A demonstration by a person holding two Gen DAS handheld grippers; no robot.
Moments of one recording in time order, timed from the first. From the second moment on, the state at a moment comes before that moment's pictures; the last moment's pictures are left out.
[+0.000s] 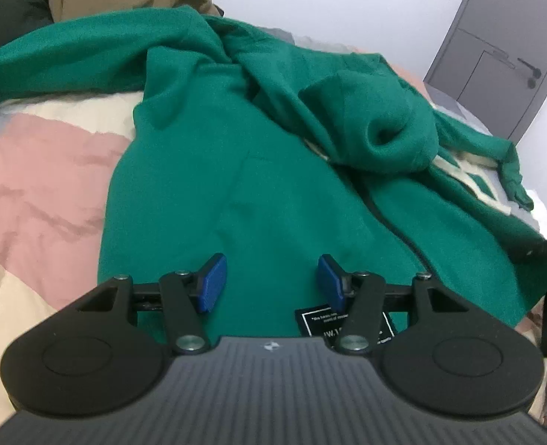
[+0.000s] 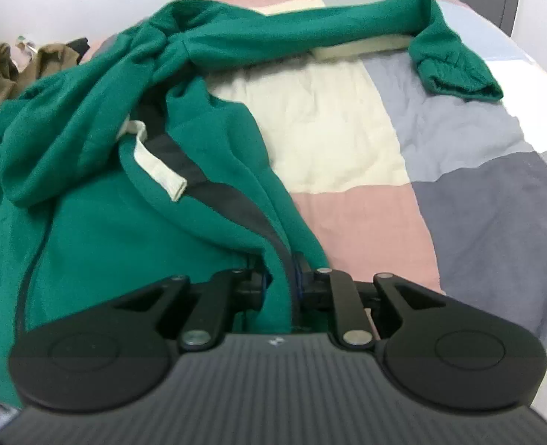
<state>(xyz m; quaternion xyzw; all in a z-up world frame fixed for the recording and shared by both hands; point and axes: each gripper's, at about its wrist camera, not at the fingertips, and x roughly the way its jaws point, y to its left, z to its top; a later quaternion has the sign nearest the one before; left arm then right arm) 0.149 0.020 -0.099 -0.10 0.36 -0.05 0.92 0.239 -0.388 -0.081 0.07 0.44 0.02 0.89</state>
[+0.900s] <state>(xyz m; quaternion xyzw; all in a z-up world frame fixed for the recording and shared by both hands) 0.154 0.039 -0.087 -0.12 0.32 -0.03 0.94 0.245 -0.283 -0.037 0.03 0.28 0.14 0.95</state>
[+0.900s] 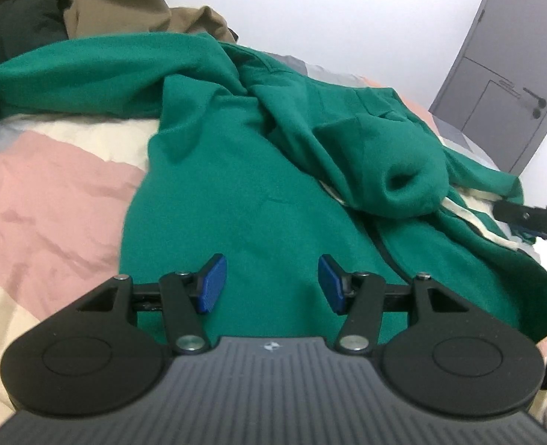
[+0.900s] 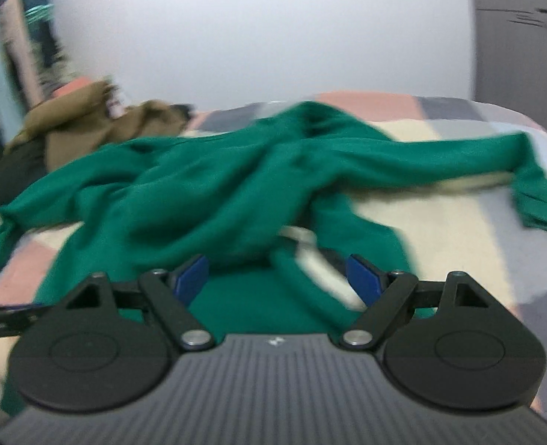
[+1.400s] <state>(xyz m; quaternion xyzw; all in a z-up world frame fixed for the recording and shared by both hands) 0.167 0.086 -0.107 -0.21 0.32 -0.02 0.92 0.340 -0.126 -0.099 -0.13 0.33 0.14 0.92</state>
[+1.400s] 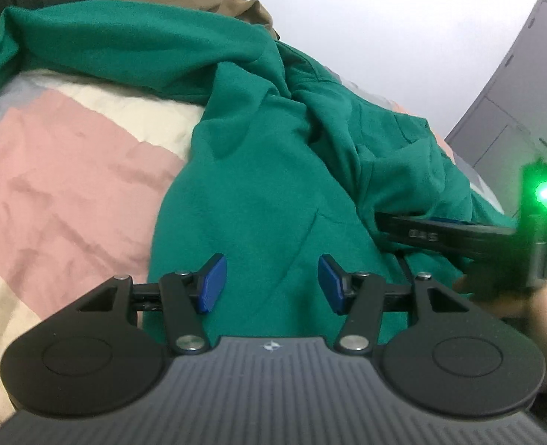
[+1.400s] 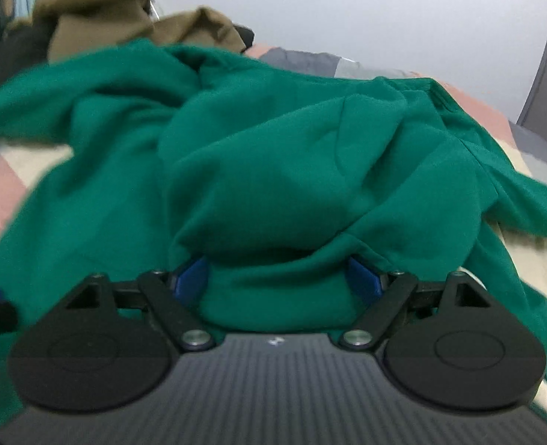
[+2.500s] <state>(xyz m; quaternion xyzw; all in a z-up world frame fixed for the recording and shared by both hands) 0.216 0.173 -0.139 -0.26 0.19 0.03 0.95 0.756 -0.020 0.073 -0.10 0.13 0.01 0.99</state>
